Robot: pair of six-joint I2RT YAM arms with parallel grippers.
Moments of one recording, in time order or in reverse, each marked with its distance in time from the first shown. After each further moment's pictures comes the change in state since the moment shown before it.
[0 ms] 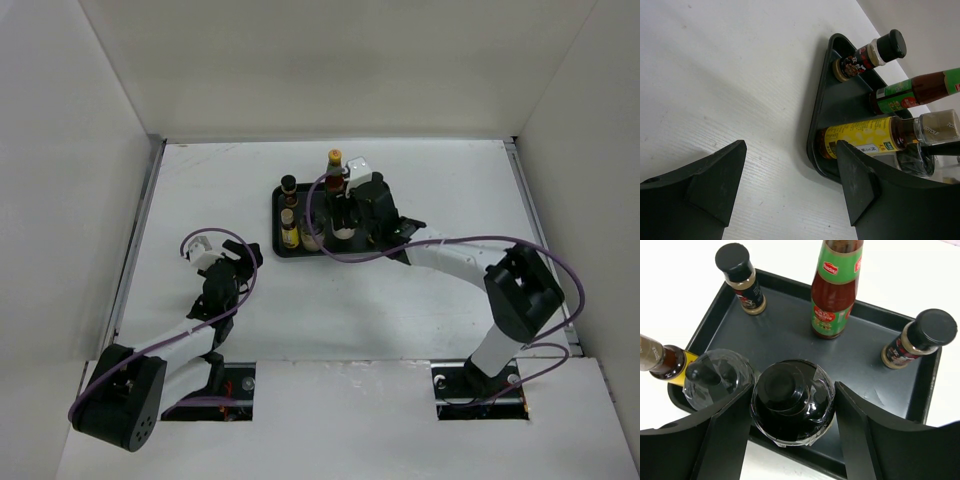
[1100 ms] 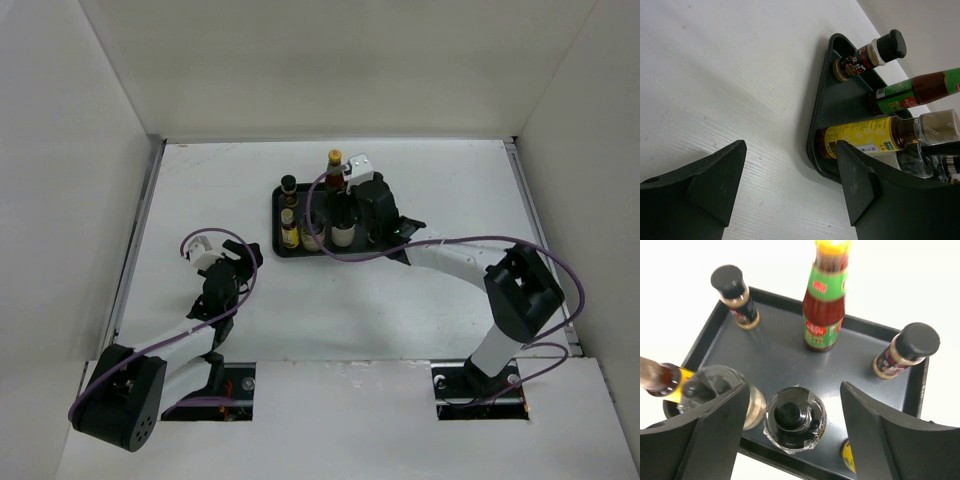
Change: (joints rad) left arm 0.000 0.000 0.000 0.000 0.000 0.000; right arm 0.002 0.014 0.000 0.064 0.043 -0.014
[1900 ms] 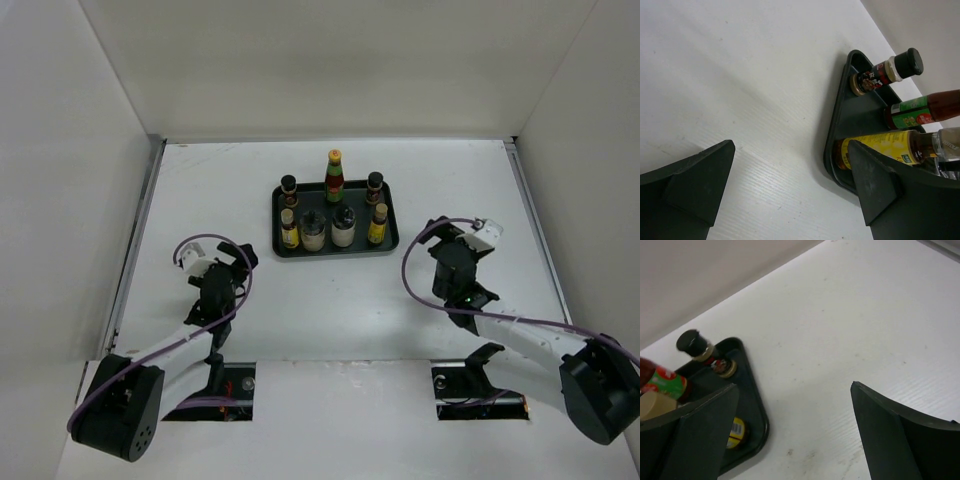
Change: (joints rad) left arm 0.015 -0.044 -0.031 -0.020 -0.084 0.003; right arm -0.150 -0.632 -0.747 0.279 0.576 0.376
